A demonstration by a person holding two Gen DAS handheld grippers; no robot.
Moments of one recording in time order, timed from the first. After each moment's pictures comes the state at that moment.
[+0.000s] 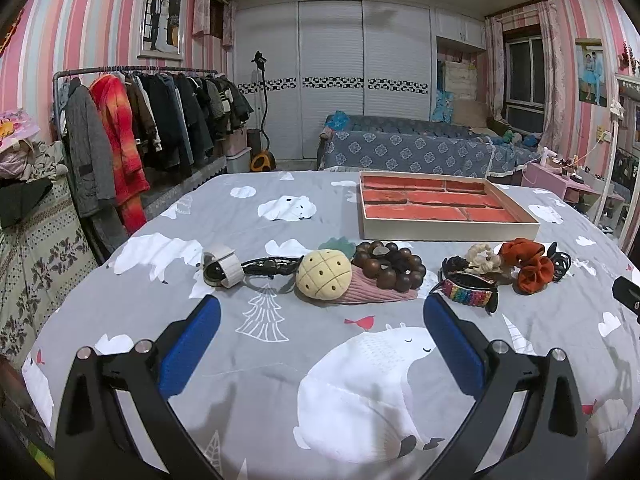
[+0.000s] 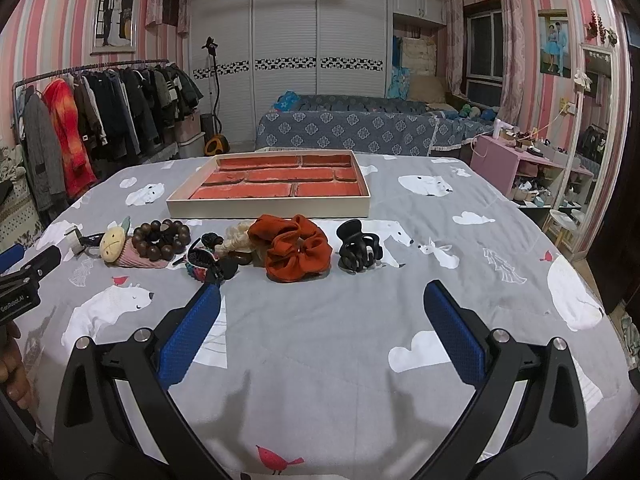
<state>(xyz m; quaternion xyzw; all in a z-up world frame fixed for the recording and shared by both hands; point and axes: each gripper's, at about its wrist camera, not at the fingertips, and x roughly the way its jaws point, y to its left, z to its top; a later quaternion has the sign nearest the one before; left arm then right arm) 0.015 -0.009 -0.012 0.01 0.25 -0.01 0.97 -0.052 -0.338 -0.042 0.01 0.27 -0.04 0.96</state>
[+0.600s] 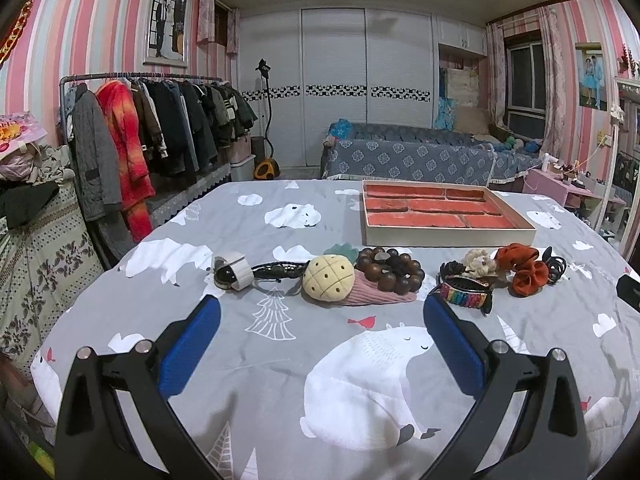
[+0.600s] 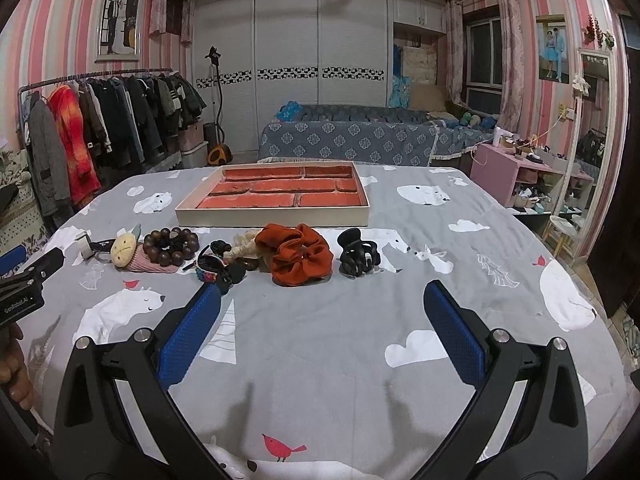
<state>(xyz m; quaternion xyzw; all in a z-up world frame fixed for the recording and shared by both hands) -0.002 -0.007 -0.003 0.01 0.24 -0.01 0.97 -0.071 -0.335 -0.034 0.01 0.25 -0.04 0.97</state>
